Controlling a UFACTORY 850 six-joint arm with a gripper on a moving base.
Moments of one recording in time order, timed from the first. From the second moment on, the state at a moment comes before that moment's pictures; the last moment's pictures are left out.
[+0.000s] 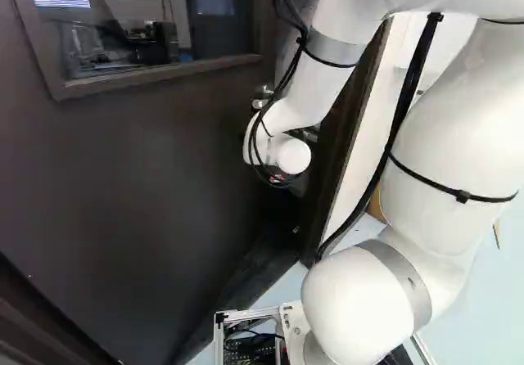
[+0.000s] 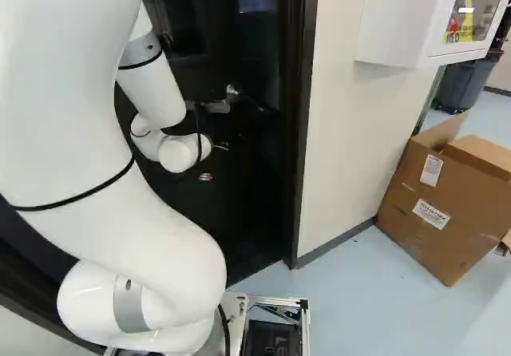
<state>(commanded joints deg) 14.0 -2.7 -23.8 15.6 49.3 0.0</state>
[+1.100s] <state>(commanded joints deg) 21.8 -5.7 -27.1 15.6 49.3 0.0</state>
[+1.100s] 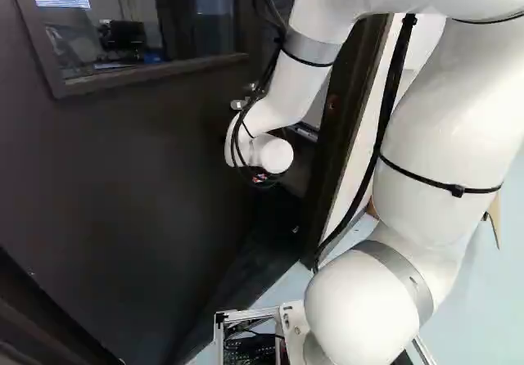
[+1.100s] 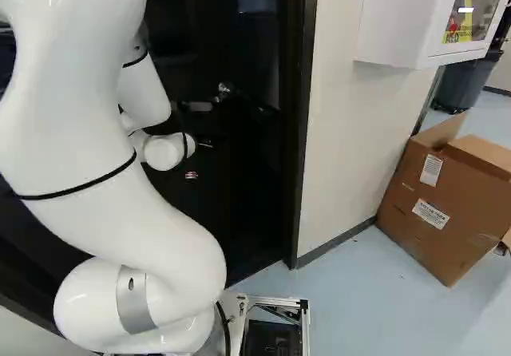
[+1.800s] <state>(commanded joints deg) 26.4 -8.6 -30.3 15.6 49.3 0.0</state>
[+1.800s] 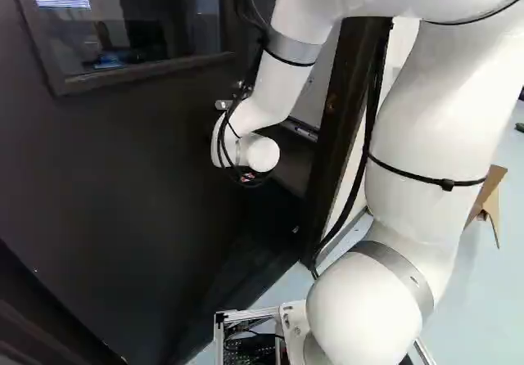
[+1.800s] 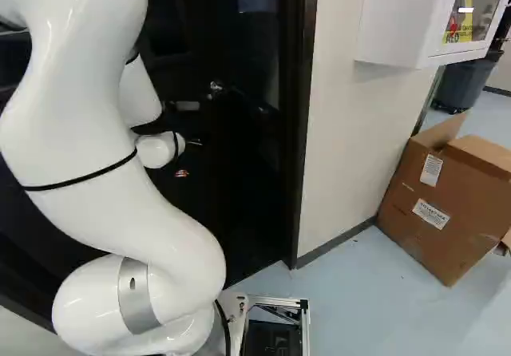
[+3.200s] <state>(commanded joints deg) 34.7 -14.6 -37.2 14.9 49.3 0.0</state>
